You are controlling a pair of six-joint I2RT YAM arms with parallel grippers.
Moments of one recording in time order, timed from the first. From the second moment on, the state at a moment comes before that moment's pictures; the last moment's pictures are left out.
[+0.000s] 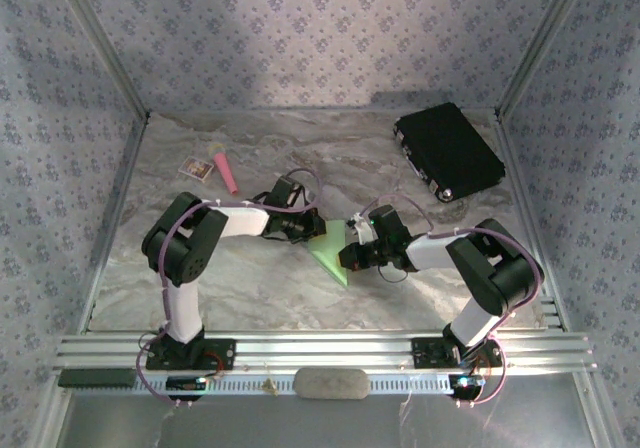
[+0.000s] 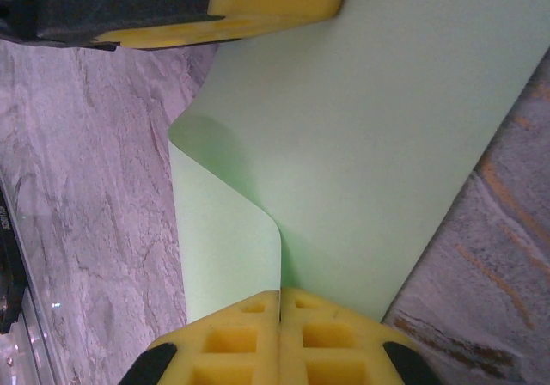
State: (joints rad) left arm -0.62 1.91 0.99 -0.02 0.50 -0.83; right arm 0.58 1.64 0.55 0.22 -0.59 0.41
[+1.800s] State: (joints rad) left arm -0.62 1.92 1.01 -0.04 0.51 -0.80; right arm 0.58 1.62 0.55 0.20 -0.59 0.40
